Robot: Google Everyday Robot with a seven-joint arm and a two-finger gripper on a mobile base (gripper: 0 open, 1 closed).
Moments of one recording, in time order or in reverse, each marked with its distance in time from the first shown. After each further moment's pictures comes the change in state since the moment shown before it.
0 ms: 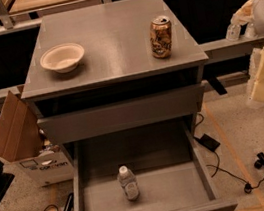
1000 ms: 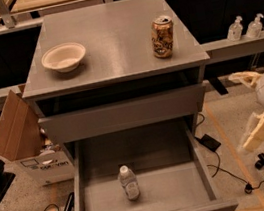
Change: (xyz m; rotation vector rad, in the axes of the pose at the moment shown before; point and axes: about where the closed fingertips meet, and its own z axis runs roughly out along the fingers) arm 0.048 0.029 0.135 -0.028 -0.364 0.030
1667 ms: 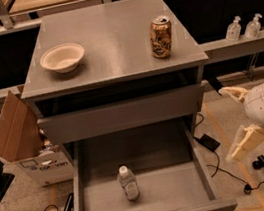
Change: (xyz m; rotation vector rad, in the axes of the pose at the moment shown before) arm 0.016 0.007 0.048 -0.020 -0.078 0.007
